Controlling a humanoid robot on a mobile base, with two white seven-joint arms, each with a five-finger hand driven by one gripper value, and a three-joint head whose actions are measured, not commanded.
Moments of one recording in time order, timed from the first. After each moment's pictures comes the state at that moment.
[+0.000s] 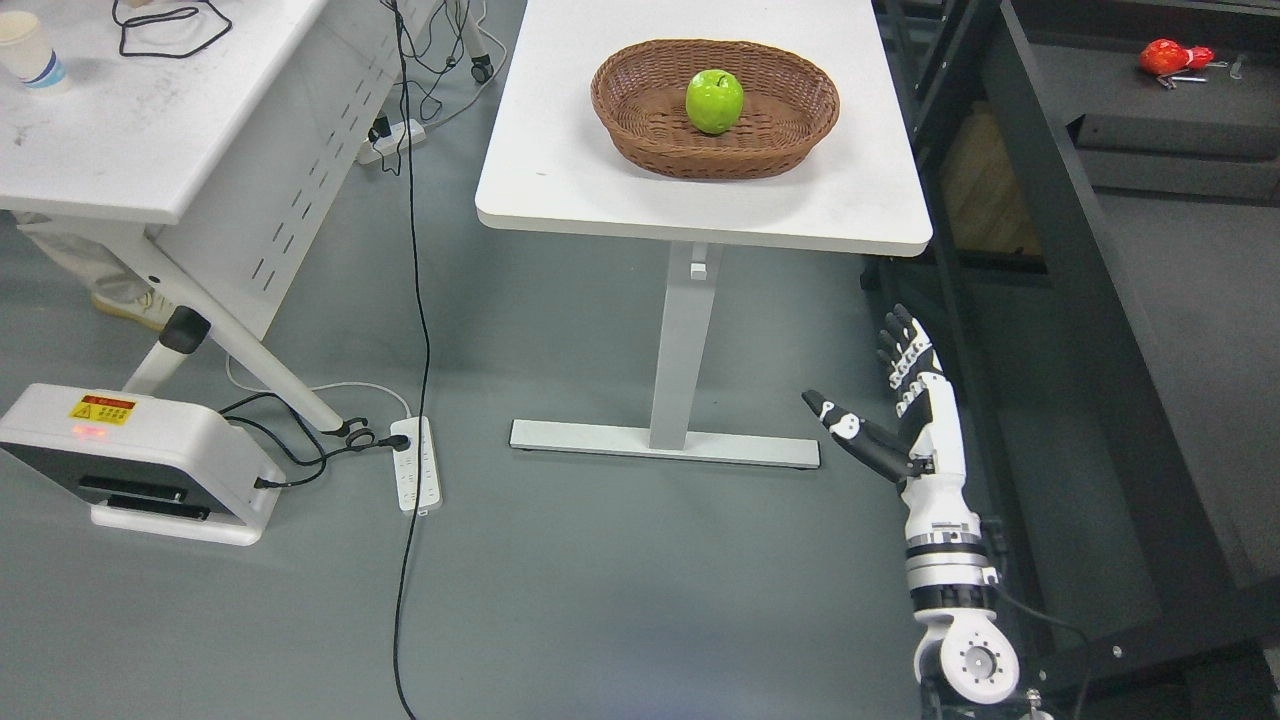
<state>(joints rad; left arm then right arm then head) 0.00 0.00 0.10 -0.05 -0.06 -0.01 -0.21 0.11 0.00 0.05 -1.72 0.04 -0.11 0.00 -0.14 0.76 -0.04</state>
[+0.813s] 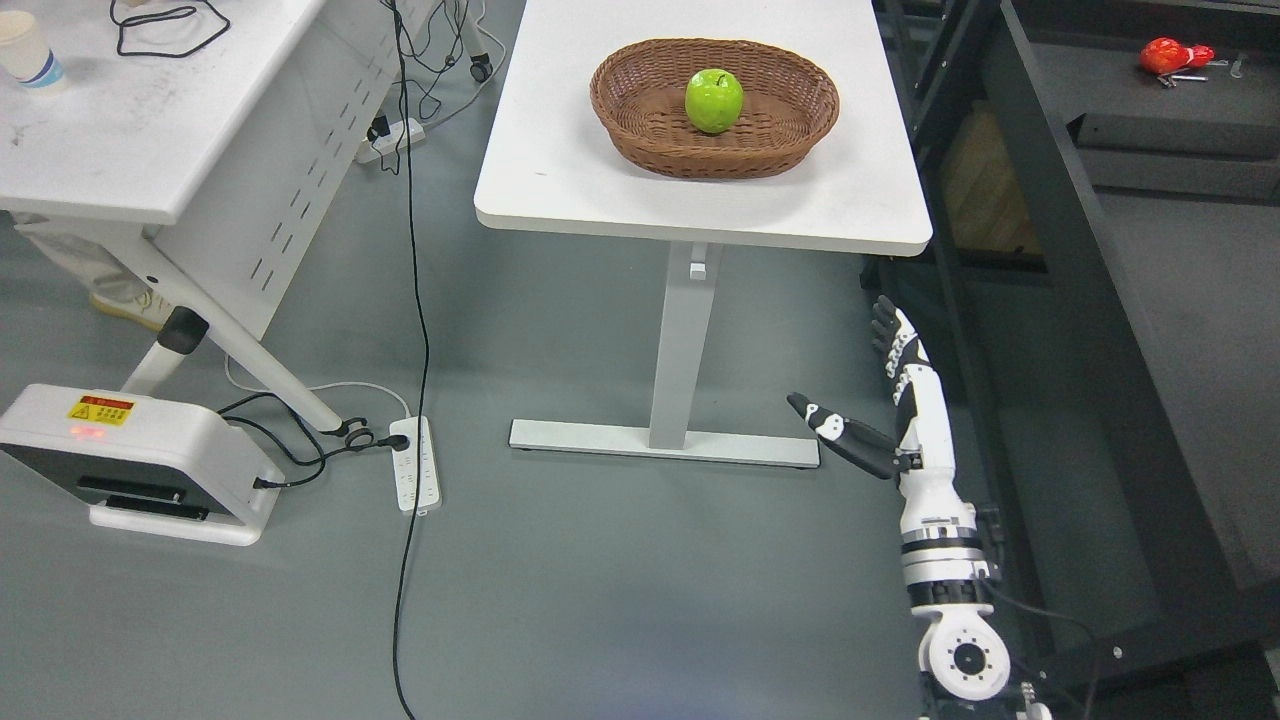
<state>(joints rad) 0.00 0.00 0.10 -0.05 -0.06 -0.01 -0.21 0.09 -0.01 0.06 -1.72 0.36 -0.16 -0.01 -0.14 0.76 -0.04</state>
